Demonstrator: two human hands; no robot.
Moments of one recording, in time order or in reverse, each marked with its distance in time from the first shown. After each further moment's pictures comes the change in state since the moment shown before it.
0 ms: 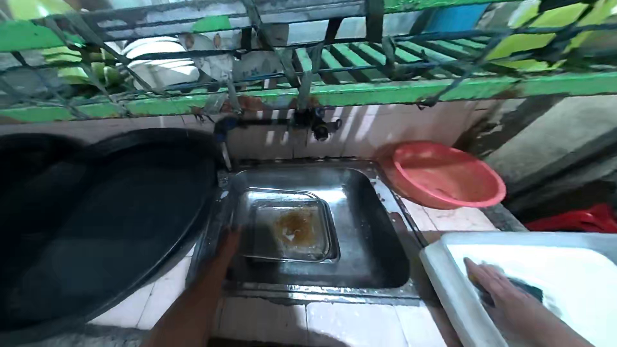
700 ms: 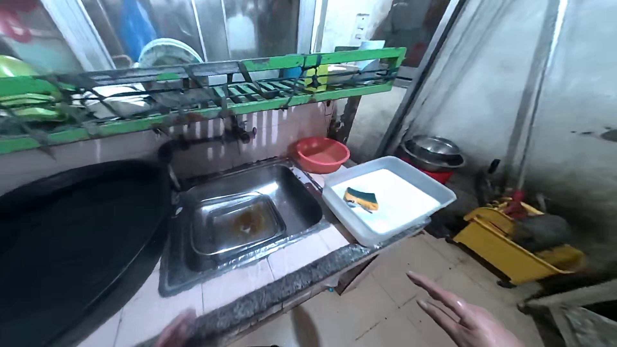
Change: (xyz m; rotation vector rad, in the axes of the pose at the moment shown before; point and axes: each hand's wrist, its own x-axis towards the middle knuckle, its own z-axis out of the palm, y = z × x) left_hand -0.216 -0.173 -0.073 -0.558 -0.313 0.653; right_hand -0.327 -0.129 0.040 0.438 0.353 0.010
